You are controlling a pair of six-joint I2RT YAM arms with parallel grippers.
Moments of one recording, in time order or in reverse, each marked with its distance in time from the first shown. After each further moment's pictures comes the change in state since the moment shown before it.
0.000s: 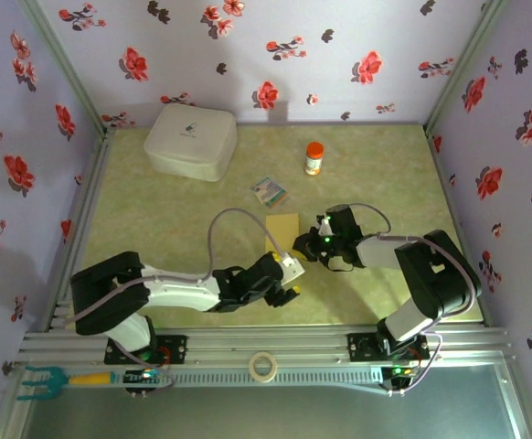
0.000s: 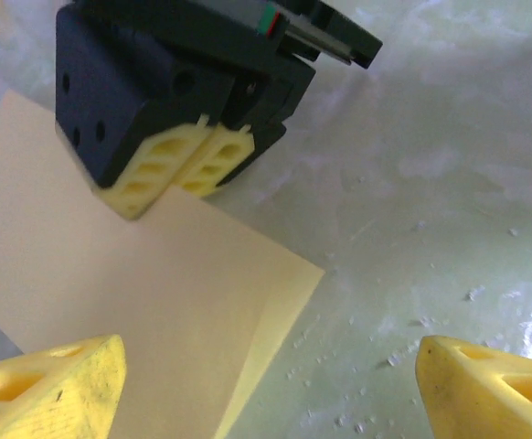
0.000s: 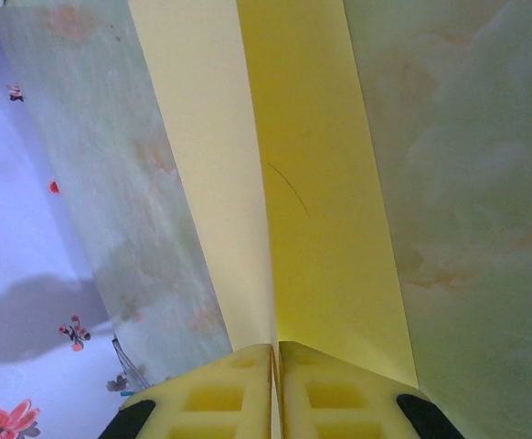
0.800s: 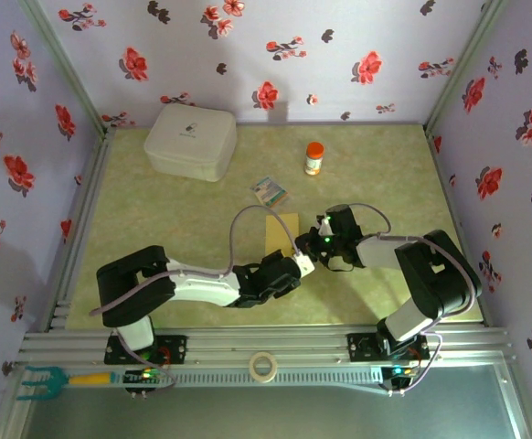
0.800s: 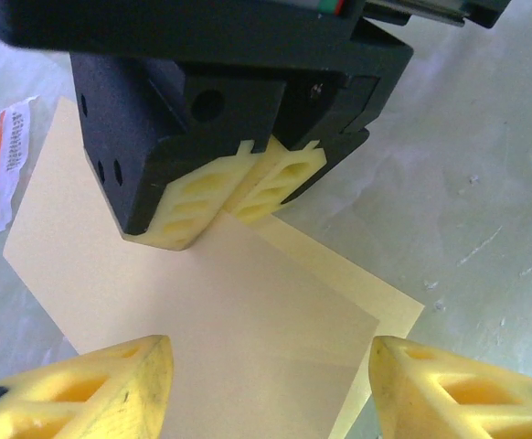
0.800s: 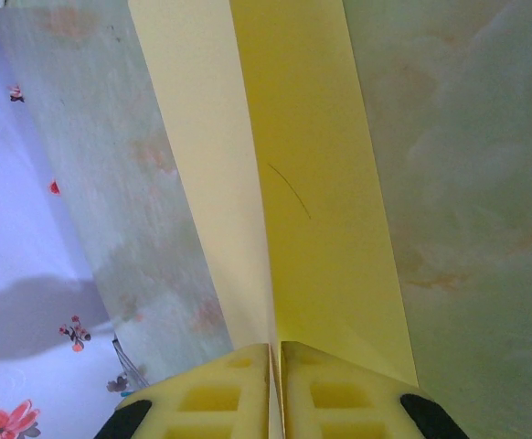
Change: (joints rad) left arm -0.009 0.137 0.136 -0.105 -0.171 0.074; right arm 0.000 0.000 0.000 0.001 0.000 0.002
